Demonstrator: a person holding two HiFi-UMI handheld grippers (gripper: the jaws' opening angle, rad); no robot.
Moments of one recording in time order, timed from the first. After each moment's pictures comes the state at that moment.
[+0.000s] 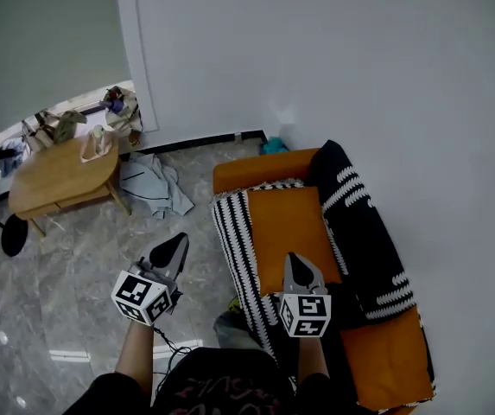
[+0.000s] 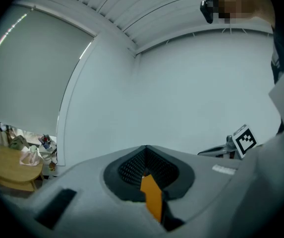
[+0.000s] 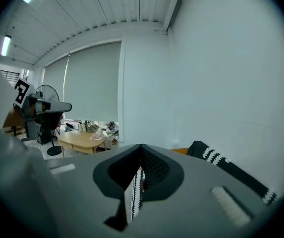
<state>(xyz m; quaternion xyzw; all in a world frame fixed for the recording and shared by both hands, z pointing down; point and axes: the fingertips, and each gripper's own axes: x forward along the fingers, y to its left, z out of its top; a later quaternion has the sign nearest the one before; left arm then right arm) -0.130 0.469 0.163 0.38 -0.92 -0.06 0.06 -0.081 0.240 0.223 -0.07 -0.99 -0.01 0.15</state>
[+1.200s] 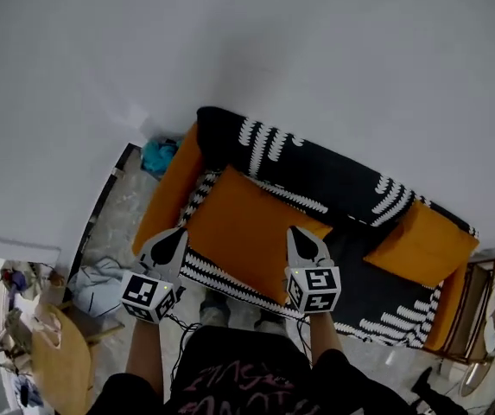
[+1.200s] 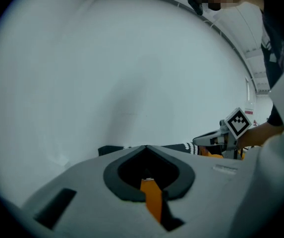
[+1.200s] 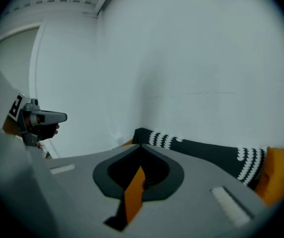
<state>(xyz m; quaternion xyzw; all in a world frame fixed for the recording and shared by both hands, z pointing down) -0.426 0.139 0.232 0.71 -0.68 0.09 0.16 -0.238 0.014 0.287 0.31 -0.92 0.15 0.19</state>
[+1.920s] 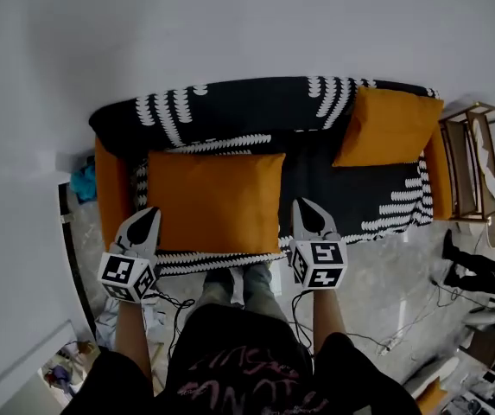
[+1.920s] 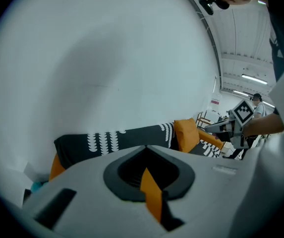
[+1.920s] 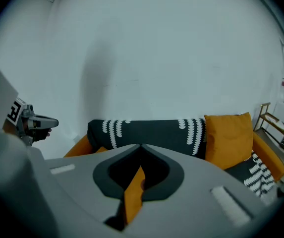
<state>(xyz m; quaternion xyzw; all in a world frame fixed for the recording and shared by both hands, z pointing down) -0.391 0.020 0.332 0.83 -0.49 0.16 0.22 -0.094 0.002 0.345 0.56 -0.77 0.23 0.22</state>
